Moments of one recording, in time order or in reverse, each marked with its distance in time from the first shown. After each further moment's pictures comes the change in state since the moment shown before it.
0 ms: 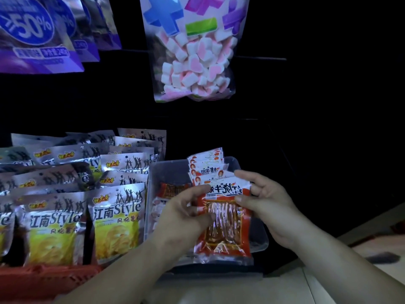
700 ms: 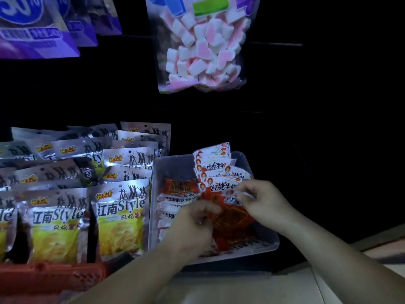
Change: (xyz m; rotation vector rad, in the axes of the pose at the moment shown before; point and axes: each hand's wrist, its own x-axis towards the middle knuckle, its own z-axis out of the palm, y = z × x) left_hand 0.021 -0.040 0.001 0.339 0.066 0.112; right_hand 0.043 0.040 -0.009 -0.747 0.000 -0.149
